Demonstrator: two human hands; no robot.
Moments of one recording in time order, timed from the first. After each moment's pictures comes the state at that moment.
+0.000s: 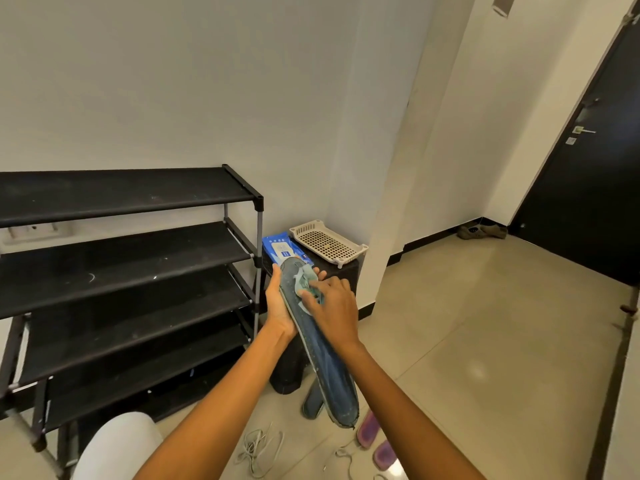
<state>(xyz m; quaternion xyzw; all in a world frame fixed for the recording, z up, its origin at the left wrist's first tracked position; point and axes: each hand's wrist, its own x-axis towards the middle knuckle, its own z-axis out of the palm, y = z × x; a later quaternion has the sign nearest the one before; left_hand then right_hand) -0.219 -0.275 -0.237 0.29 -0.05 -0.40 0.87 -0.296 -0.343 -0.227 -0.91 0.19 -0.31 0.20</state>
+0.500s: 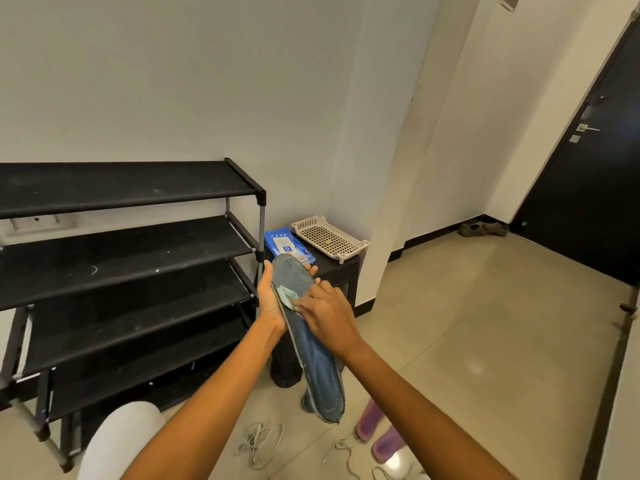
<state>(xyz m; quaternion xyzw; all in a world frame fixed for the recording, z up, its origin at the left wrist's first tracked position) -0.208 -0.266 -0.242 0.28 -0.03 -0.37 0.88 -0.308 -0.337 -0.234 -0.96 0.01 -0.27 0.04</state>
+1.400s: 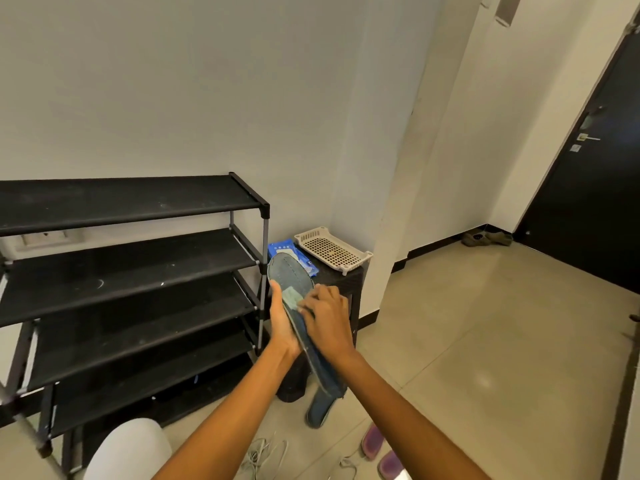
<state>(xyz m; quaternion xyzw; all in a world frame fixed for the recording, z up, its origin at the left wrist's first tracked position) -0.232 -0.267 -0.246 0.27 -0.03 -0.36 0.89 -0.296 -0.326 -0.226 -0.95 0.11 -0.26 0.13</state>
